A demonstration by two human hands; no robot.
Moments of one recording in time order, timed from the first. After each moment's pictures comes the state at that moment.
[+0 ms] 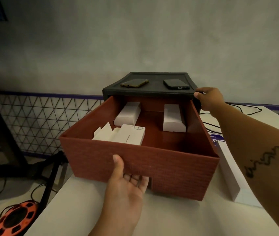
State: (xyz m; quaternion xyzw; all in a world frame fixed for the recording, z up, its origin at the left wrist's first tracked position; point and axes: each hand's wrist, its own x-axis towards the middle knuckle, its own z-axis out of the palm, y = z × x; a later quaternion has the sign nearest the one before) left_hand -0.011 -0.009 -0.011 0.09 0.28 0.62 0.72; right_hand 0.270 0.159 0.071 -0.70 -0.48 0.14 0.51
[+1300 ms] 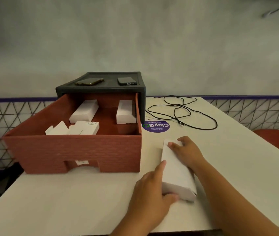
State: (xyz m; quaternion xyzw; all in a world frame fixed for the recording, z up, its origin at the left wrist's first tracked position) left_hand 0.089 -0.110 -0.055 0.85 0.38 0.24 0.28; right_hand 0.269 -0.075 -0.030 -0.80 -0.40 0.19 0.41
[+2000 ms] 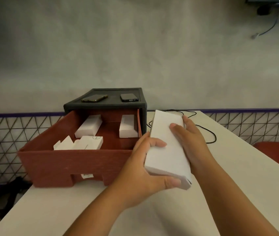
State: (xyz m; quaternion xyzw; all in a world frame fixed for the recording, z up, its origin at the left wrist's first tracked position) left_hand 0.049 -0.111 0.052 0.78 0.20 0.38 0.46; right_hand 0.213 -0.115 0.067 -0.53 -0.38 0.31 0.69
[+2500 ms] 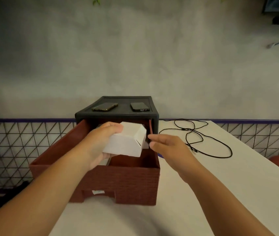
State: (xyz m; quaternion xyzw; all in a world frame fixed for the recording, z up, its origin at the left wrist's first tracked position) left_hand -0.005 -0.004 0.116 0.59 0.40 0.39 0.59; right_hand 0.169 -0.069 0.086 -0.60 -0.54 0.29 0.51
